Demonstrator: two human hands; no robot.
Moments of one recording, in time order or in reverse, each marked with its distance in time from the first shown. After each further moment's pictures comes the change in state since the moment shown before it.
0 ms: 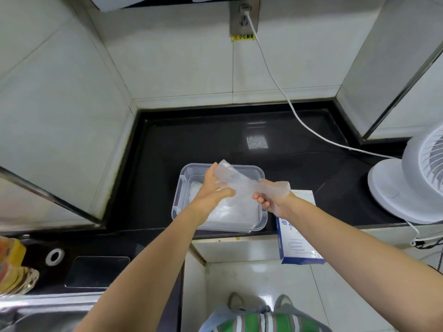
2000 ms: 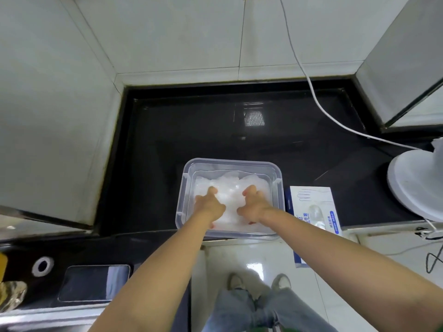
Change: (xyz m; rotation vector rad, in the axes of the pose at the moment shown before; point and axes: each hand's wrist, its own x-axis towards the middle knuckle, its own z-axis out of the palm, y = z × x) left_hand 0.054 -0.061 -0.027 0.690 0.039 -0.449; right_hand 0.078 0.044 0.067 -0.889 -0.068 0.018
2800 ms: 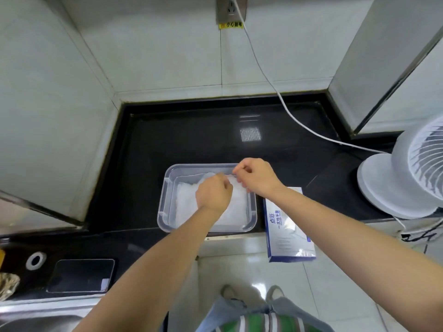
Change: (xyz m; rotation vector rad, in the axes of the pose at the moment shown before) left_hand -0.079 0.092 0.016 0.198 0.492 0.291; right_hand -0.070 0.010 -0.098 0.279 0.319 -0.435
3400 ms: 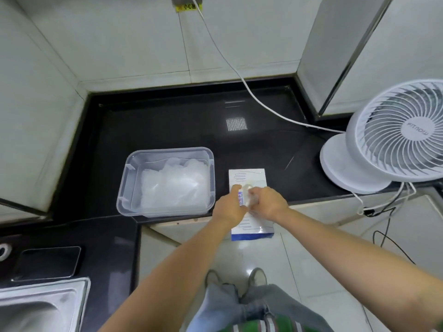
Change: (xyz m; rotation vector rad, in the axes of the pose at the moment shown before) left_hand -0.069 0.078 0.097 -0.109 -0.416 0.070; right_hand -0.062 0.148 -0.042 -0.586 -0.163 0.199
